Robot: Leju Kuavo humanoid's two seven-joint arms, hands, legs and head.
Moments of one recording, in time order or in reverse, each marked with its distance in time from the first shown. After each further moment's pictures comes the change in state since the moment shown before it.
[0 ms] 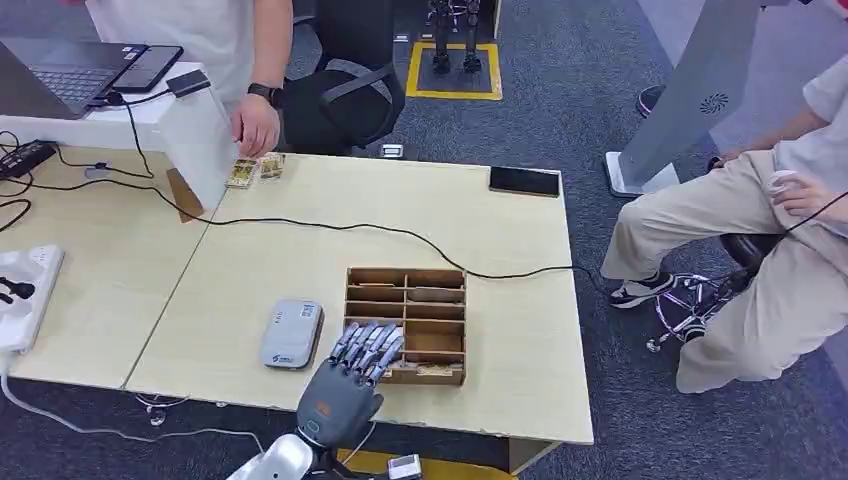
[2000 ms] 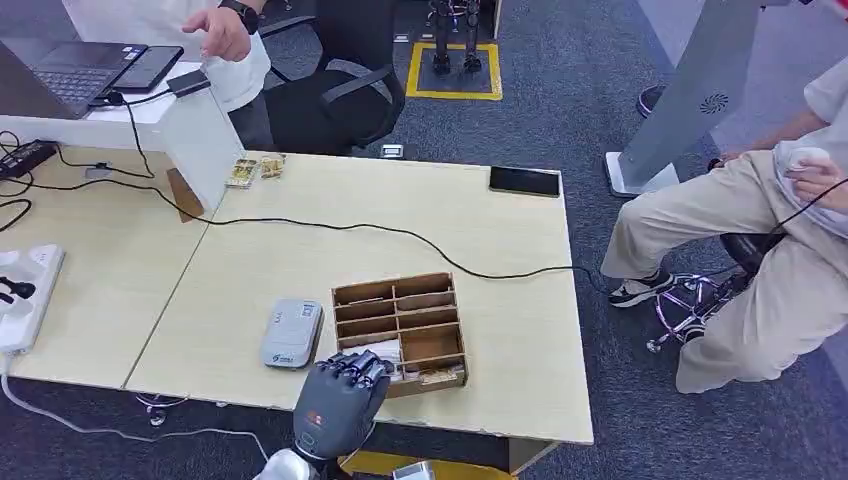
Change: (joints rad) left arm 0.130 -0.105 0.096 -0.211 0.049 0.031 -0.129; right arm -0.001 -0.005 0.000 0.027 0.003 -0.024 0.000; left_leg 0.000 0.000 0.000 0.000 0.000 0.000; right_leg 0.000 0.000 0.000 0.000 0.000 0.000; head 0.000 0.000
